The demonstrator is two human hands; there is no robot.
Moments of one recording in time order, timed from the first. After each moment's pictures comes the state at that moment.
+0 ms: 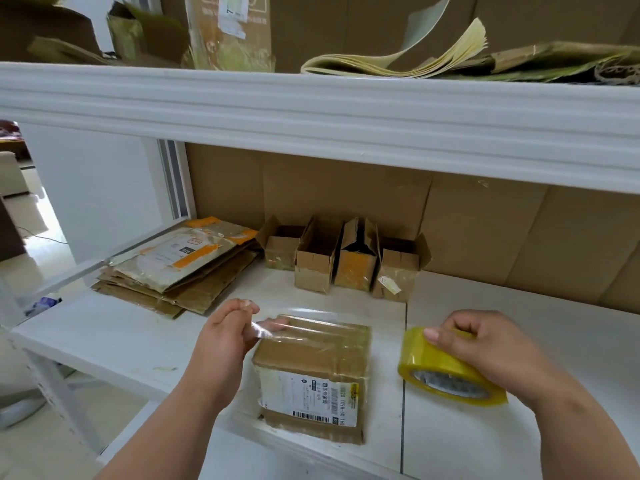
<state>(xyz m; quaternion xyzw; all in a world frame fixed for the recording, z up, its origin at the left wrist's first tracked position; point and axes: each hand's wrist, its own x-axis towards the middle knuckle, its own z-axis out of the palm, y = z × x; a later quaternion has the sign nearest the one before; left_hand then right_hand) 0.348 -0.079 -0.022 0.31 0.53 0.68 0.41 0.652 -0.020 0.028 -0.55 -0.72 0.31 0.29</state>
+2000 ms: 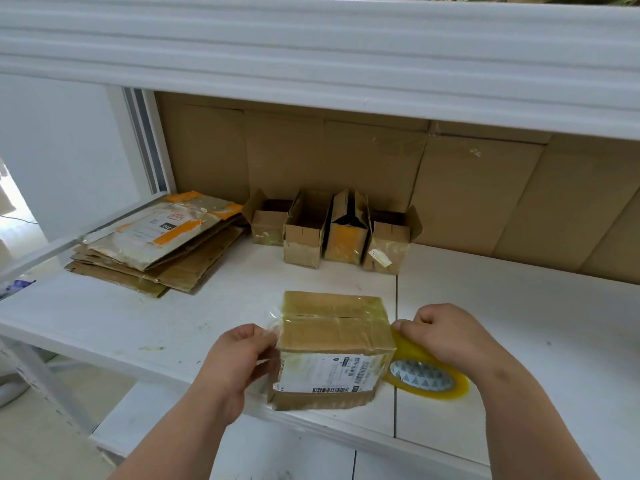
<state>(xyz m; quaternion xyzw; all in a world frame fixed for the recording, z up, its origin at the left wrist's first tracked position) 0.363 -0.079 -0.070 0.26 0.61 0.55 0.51 0.623 -0.005 -0.013 -0.67 -0.70 0.22 0.12</state>
